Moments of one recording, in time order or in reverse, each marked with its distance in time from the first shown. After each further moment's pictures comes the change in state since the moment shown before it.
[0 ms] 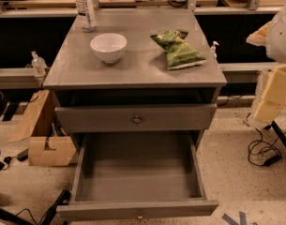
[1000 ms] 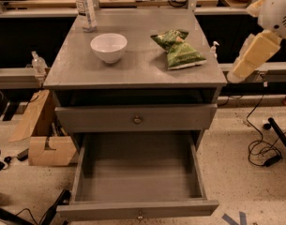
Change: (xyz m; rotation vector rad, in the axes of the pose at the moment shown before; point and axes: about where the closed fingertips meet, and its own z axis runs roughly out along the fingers) arm -0.014 -0.101 0.013 0.156 -0.196 0.118
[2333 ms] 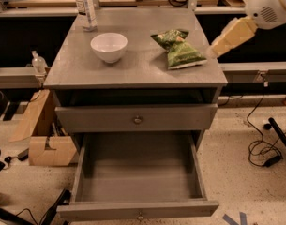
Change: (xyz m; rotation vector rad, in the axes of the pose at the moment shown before) arm -0.026 -0.064 0.034 0.120 -0.193 0.162
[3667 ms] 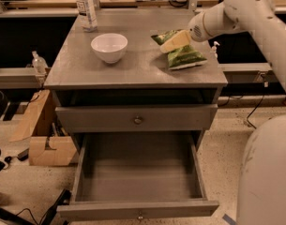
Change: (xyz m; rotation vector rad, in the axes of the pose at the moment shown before) arm -0.023 -0.053 0.232 -0.071 -0.132 0.273
